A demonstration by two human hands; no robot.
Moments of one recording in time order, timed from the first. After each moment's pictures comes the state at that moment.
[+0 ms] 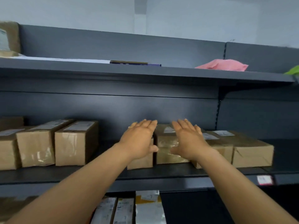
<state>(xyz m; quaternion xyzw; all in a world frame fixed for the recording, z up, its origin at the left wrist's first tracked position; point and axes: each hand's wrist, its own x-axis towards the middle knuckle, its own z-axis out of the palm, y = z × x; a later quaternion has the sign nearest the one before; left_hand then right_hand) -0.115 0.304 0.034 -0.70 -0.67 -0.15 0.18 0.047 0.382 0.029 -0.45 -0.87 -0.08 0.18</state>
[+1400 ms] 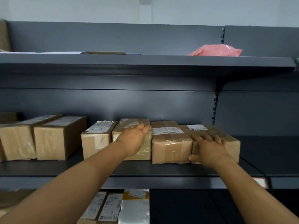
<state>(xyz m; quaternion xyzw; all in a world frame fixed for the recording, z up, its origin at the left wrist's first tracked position) -0.078 0.379 0.006 -0.66 -0.72 -0.06 0.21 0.156 0.490 -0.021 -0.54 -0.83 -0.05 0.11</state>
